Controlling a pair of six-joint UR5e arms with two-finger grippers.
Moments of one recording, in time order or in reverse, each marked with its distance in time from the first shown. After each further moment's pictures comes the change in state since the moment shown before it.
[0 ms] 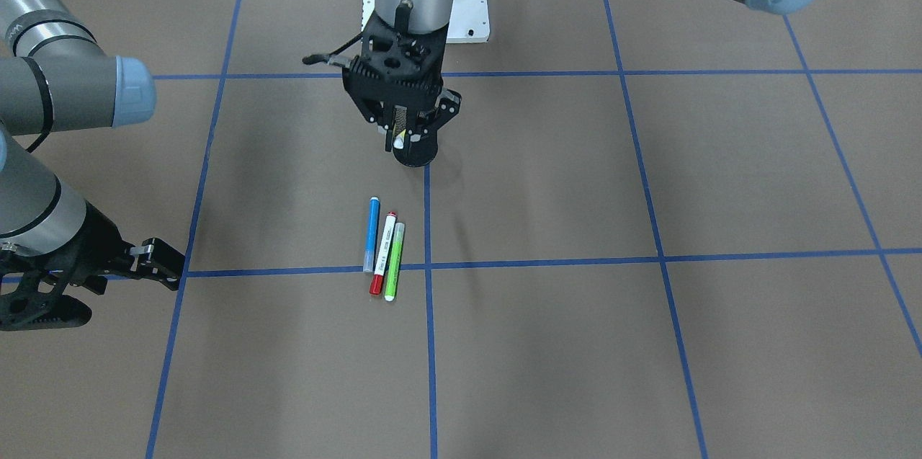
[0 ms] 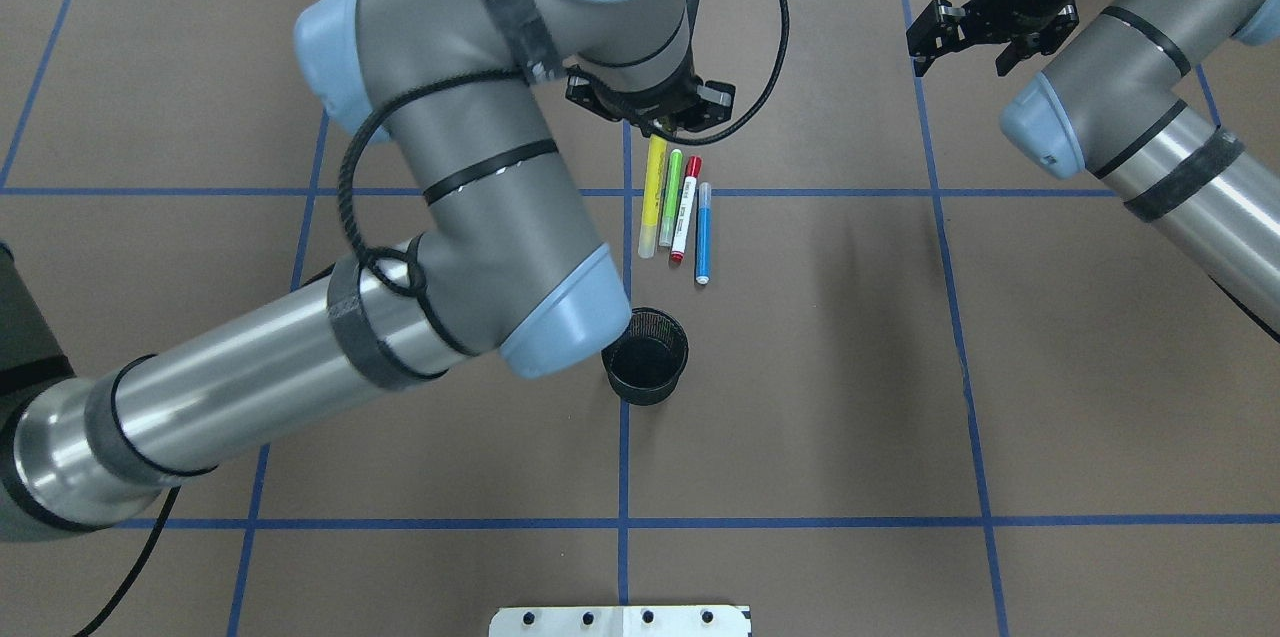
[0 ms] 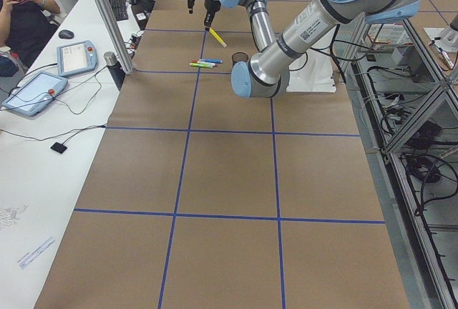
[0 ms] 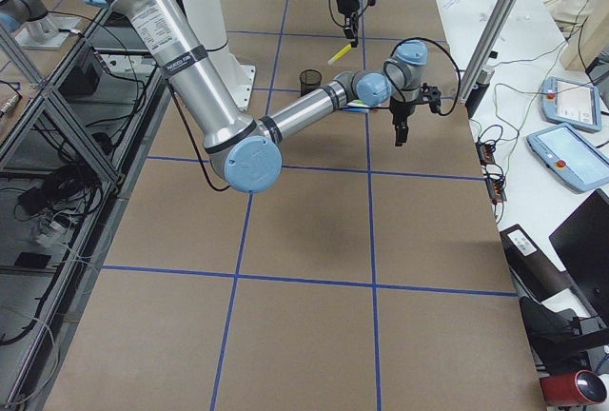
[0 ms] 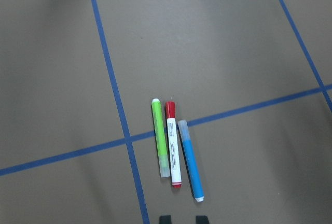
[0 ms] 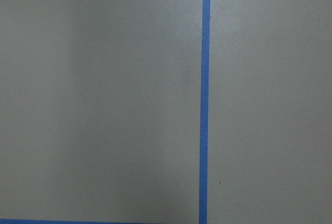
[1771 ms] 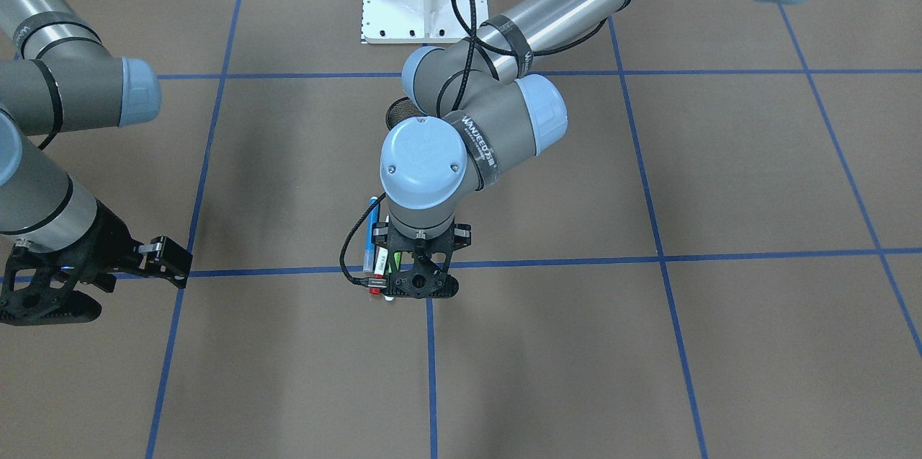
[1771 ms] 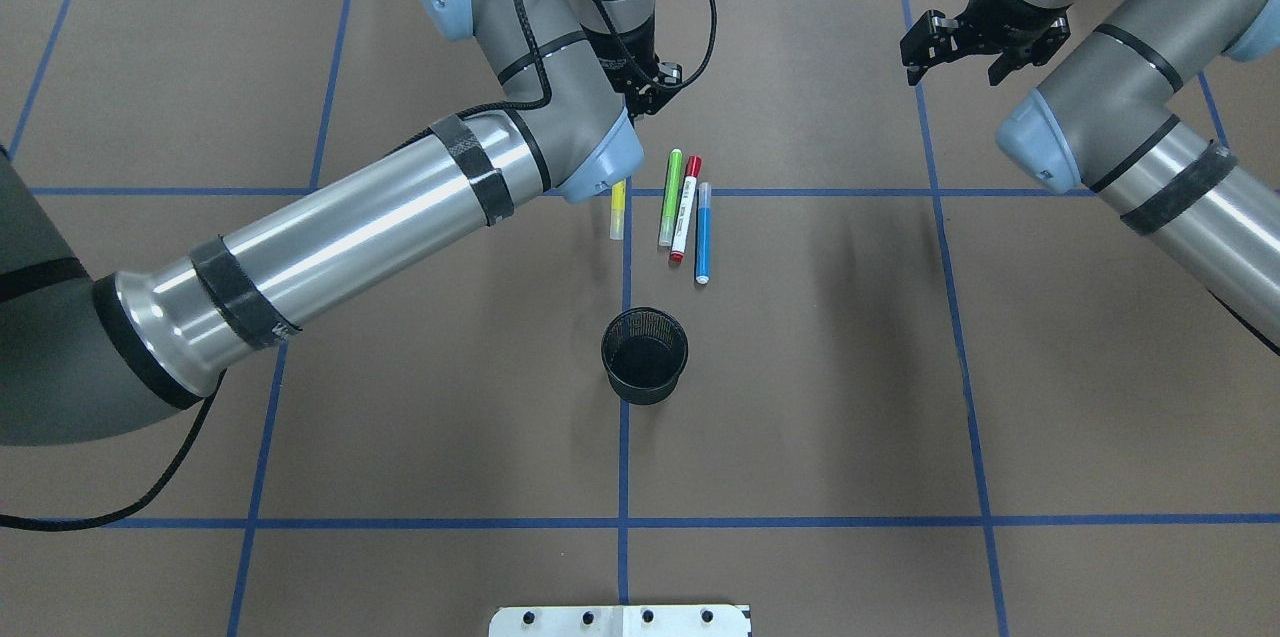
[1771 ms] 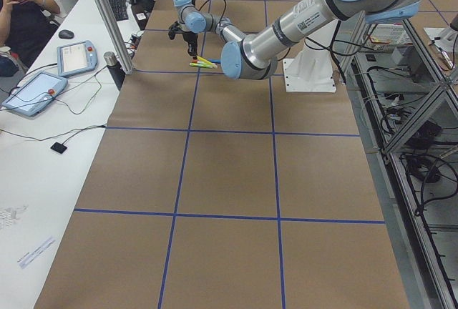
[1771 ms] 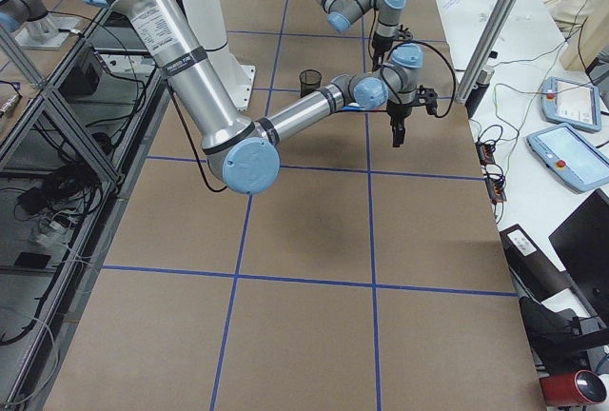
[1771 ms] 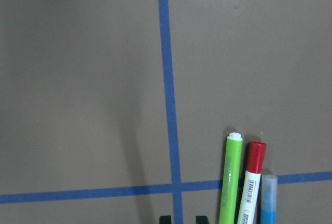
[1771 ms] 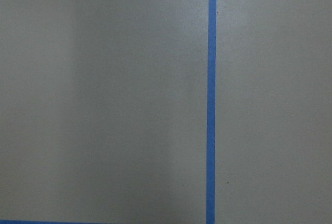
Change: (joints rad) left arm -0.045 -0.129 0.627 -0.255 -0.264 -0.022; right arm -0.014 -0.015 0.000 0.034 -0.008 0.026
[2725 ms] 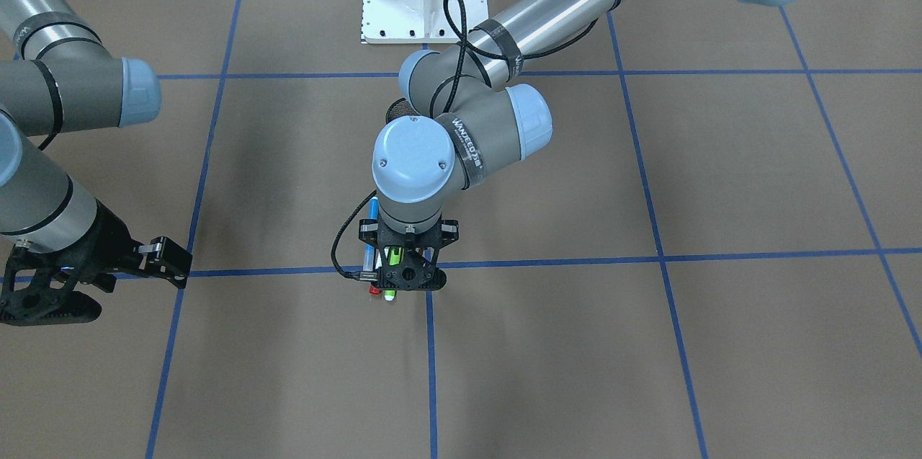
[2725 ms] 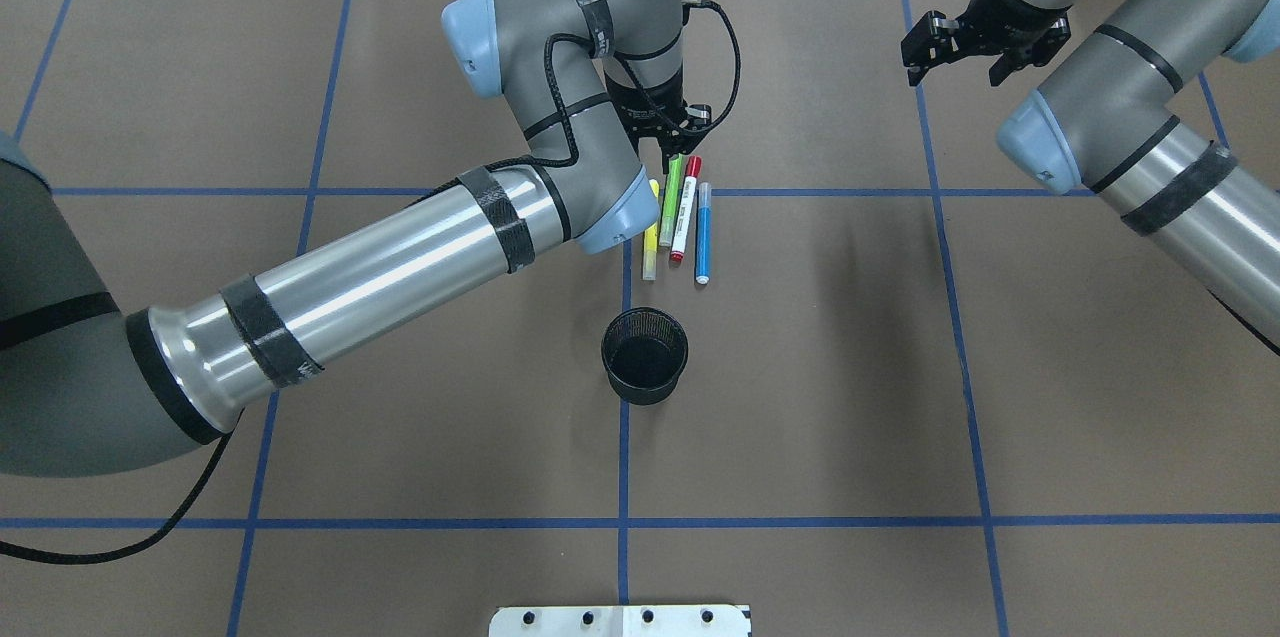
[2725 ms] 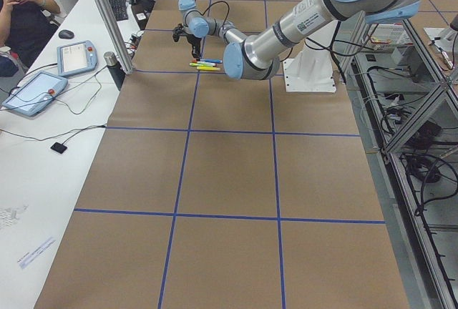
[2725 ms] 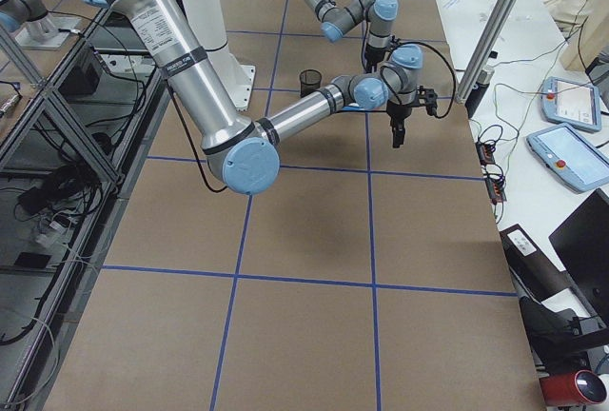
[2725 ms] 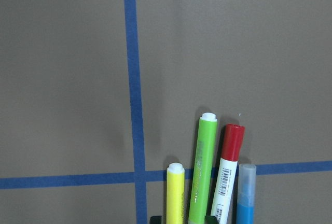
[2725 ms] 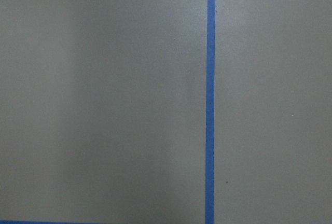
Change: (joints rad) left arm 0.019 0.001 0.025 -0.076 0.012 -0.055; right arm 0.000 0.001 -0.002 0.000 0.000 0.000
